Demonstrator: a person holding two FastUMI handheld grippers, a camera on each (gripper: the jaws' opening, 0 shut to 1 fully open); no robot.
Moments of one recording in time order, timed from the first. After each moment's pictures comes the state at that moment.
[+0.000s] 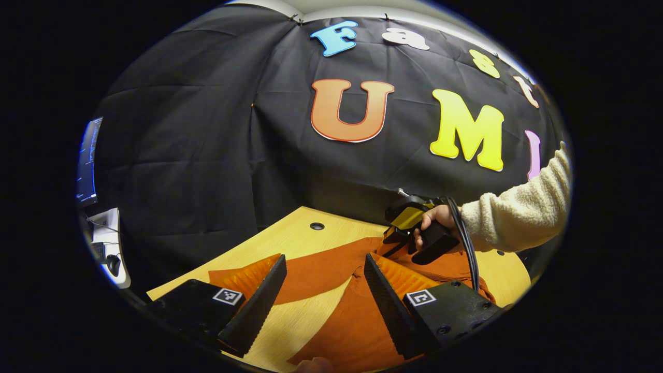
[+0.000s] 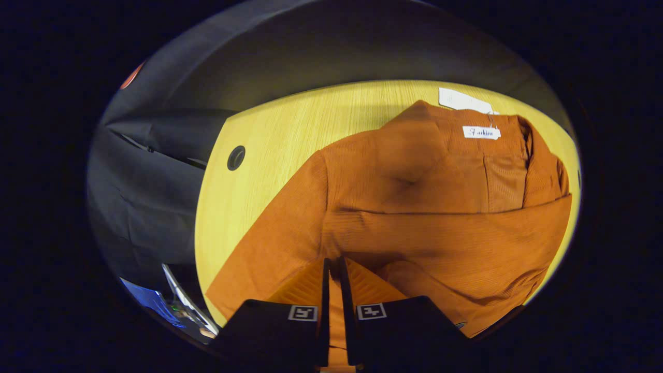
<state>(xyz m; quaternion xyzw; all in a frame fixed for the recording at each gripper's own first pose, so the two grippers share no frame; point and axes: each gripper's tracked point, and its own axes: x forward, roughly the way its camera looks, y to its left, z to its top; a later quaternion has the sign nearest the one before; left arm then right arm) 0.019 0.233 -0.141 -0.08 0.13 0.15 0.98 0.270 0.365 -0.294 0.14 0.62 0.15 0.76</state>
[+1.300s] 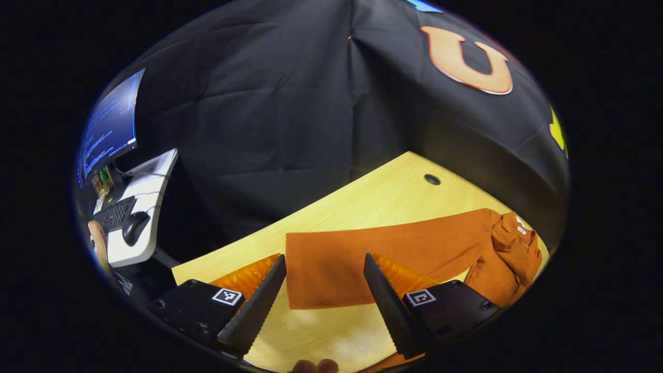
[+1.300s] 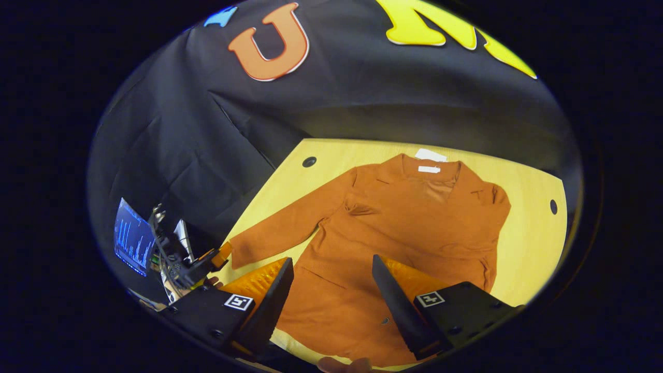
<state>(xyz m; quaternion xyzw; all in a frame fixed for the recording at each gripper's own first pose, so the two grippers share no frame) 0.012 0.382 -0.274 -0.18 0.32 0.36 0.85 0.111 0.245 -0.135 0.06 0.44 0.28 0.85</state>
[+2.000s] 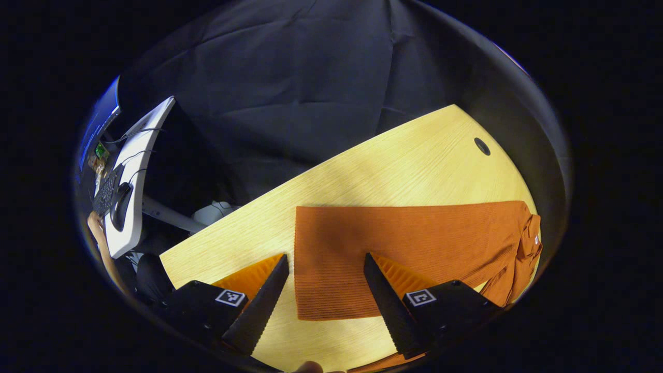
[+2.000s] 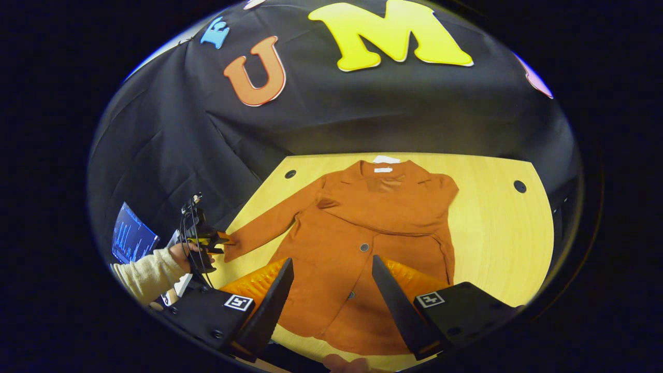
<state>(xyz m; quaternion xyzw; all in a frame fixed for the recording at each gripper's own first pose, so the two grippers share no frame) 0.012 0.408 -0.330 -0.27 0.50 0.36 0.75 0.060 0.132 -0.130 0.10 0.40 0.23 0.88</state>
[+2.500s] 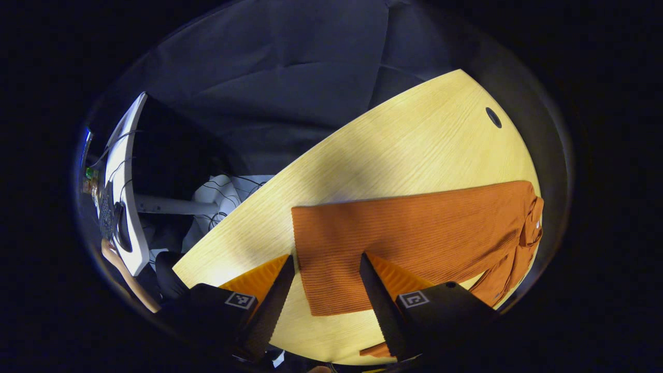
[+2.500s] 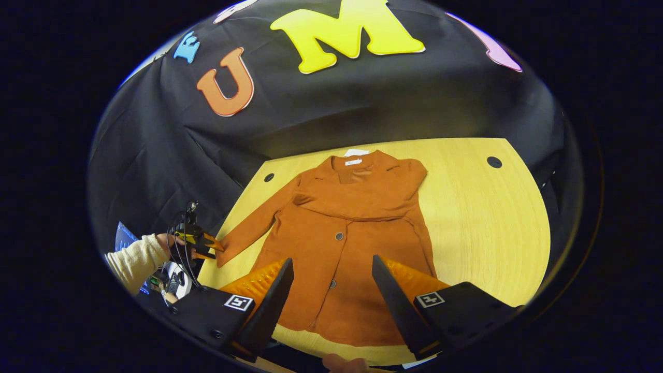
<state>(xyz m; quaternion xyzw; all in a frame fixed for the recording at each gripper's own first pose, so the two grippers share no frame) 0.011 0.408 -0.330 -0.29 0.60 0.30 0.68 0.040 0.086 -0.140 0.14 0.41 0.18 0.88</state>
